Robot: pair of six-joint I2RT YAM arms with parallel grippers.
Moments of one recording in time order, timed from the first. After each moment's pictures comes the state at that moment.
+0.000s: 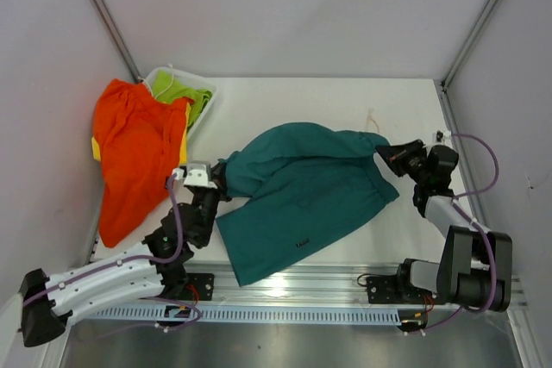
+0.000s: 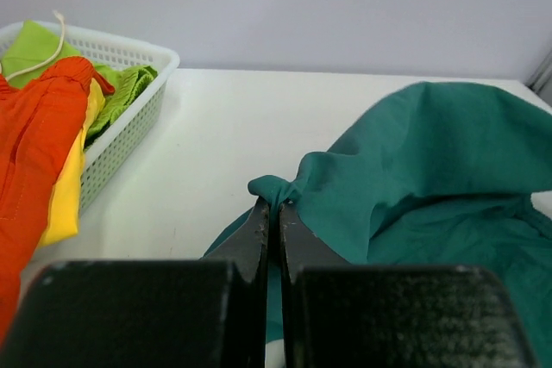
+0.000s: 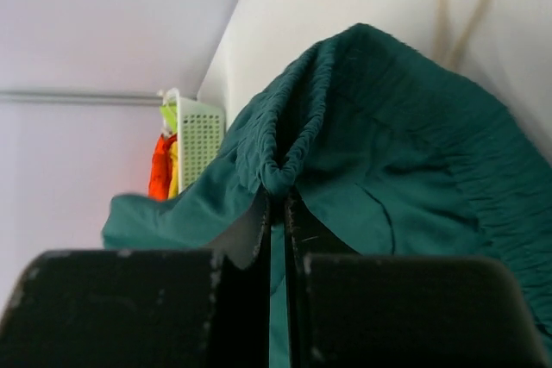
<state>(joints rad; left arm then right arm) -1.01 0.63 0.33 0.45 -0.87 -0.01 -0.16 1.27 0.50 0.47 -0.51 1.06</state>
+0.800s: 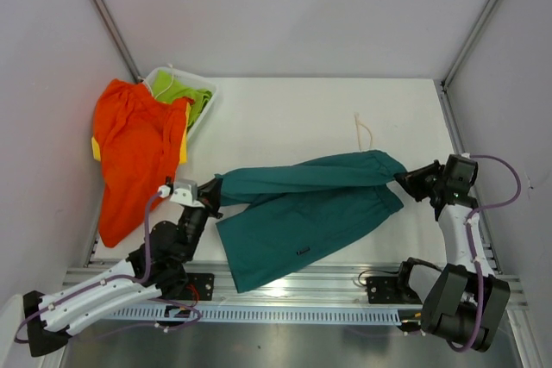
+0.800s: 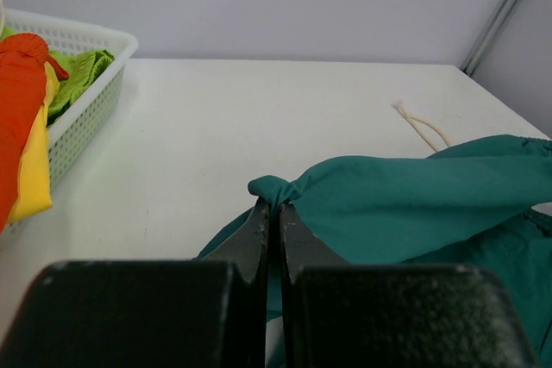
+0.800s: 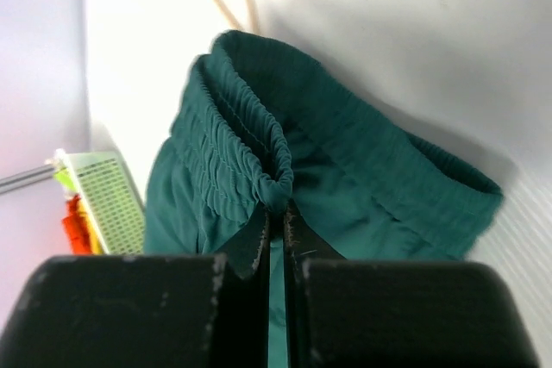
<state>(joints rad) -1.04 0.26 0.19 0.24 -0.76 -0.06 -0.33 1.02 0.57 -0.28 -0.42 0.89</state>
